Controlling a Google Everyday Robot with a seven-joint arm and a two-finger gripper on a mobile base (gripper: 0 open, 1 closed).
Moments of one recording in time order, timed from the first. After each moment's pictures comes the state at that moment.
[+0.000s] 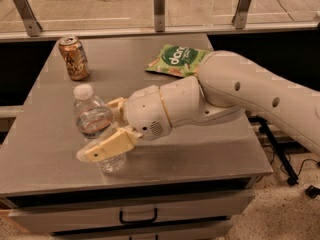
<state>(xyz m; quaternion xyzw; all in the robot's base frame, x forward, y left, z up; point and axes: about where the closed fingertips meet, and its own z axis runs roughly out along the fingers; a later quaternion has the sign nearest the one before) 0.401 0.125 0.902 -0.60 0.54 0.45 0.38</state>
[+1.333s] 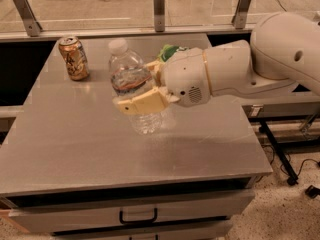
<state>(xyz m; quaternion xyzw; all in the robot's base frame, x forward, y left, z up) 0.446 0.059 0.962 -0.58 0.57 0.39 0.45</state>
